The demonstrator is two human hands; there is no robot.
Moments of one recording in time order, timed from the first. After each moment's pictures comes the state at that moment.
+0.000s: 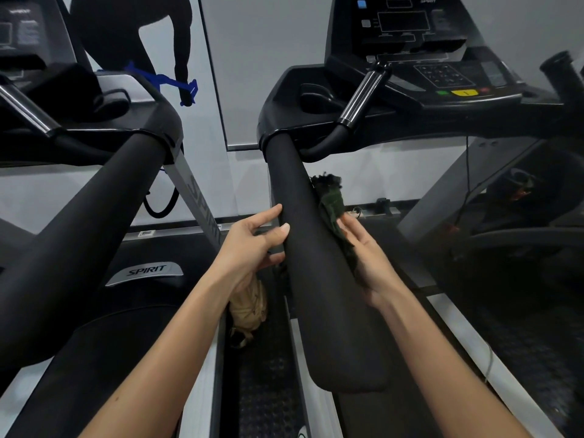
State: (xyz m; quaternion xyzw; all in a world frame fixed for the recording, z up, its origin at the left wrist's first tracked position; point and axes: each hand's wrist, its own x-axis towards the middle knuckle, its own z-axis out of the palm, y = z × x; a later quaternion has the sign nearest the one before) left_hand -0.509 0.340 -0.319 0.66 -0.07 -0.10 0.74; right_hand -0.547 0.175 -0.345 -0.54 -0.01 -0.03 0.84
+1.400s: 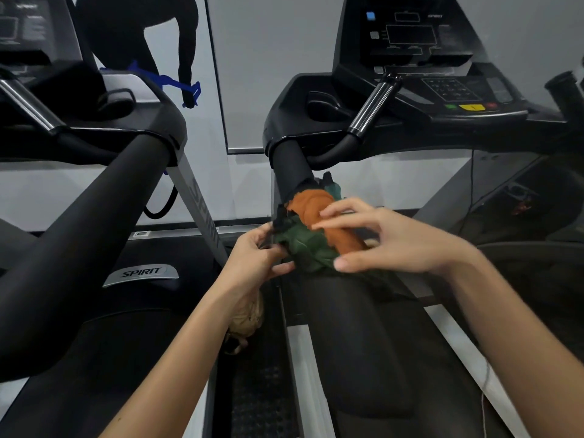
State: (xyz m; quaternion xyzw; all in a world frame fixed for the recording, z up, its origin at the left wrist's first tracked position) left_hand -0.503 0.348 -0.331 0.63 -0.10 -0.11 0.76; right_hand -0.552 0.152 -0.267 -0.89 -0.21 0.06 0.40
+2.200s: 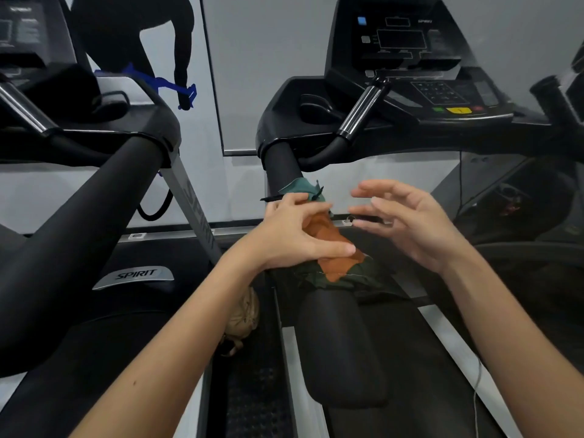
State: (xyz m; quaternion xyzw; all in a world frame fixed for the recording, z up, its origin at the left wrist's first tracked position) left_hand -0.518 0.314 -0.274 0.89 -0.28 -0.04 0.35; right_hand -0.548 0.113 -0.282 -0.66 -0.14 -0.06 0.74
